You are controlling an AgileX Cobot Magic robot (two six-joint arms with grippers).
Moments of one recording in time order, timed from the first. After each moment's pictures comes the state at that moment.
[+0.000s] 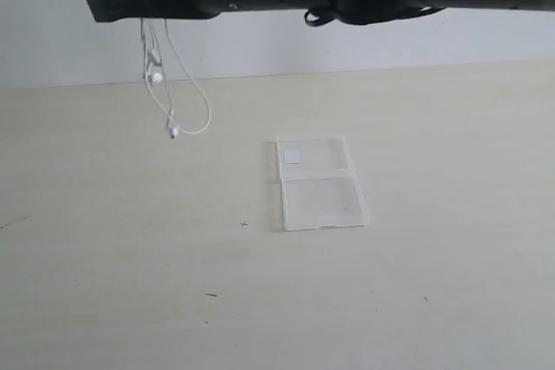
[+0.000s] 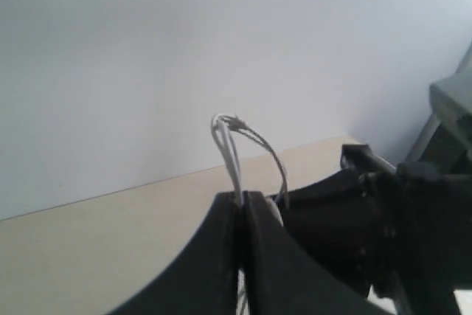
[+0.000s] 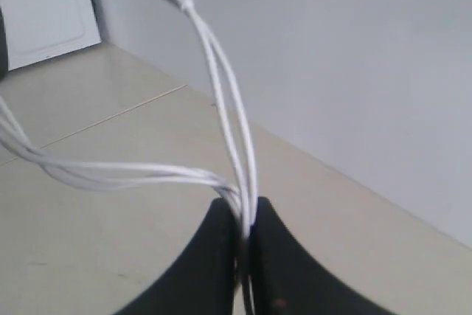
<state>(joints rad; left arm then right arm) 0.01 1.07 -0.92 1.74 -0.50 -1.97 0.75 1.74 -1.41 1.42 0.16 -1.42</state>
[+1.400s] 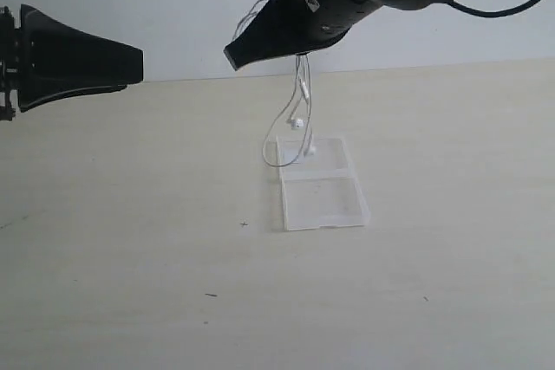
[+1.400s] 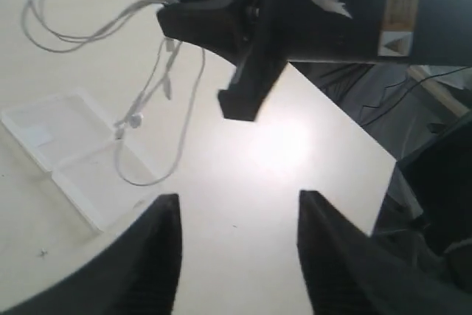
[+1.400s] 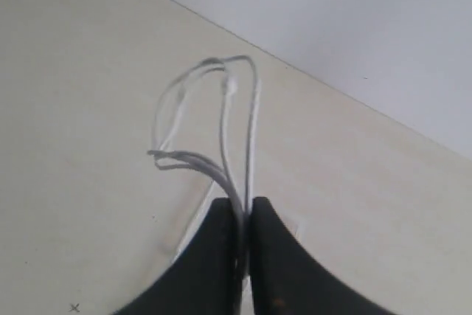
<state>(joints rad) 0.01 1.20 -0.81 1.75 -0.95 -2.01 0.74 1.71 -1.41 -0.68 0.62 0.54</state>
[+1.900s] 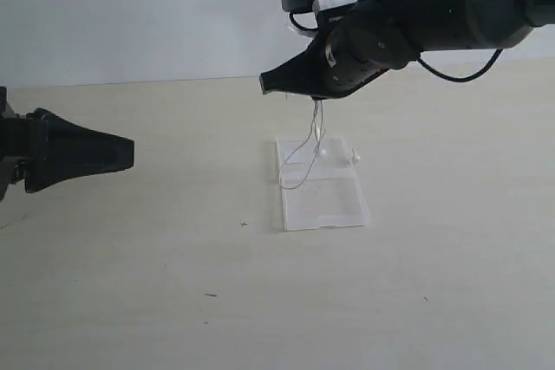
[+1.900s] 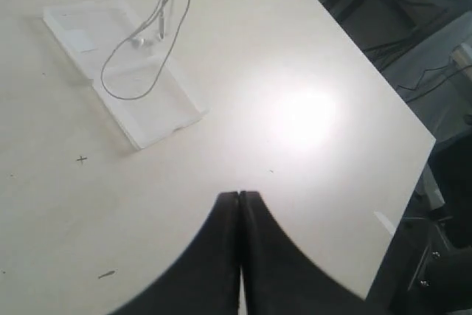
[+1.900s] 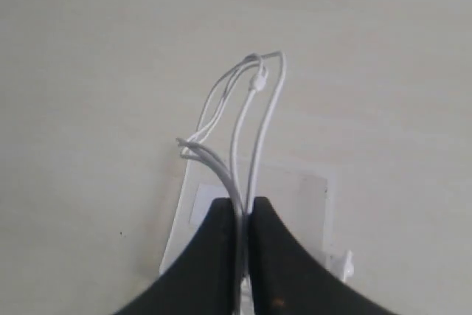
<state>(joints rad) 0.01 1.20 -0.63 1.75 -0.85 -1.99 0.55 1.95 -1.41 -0.54 0.43 0.71</state>
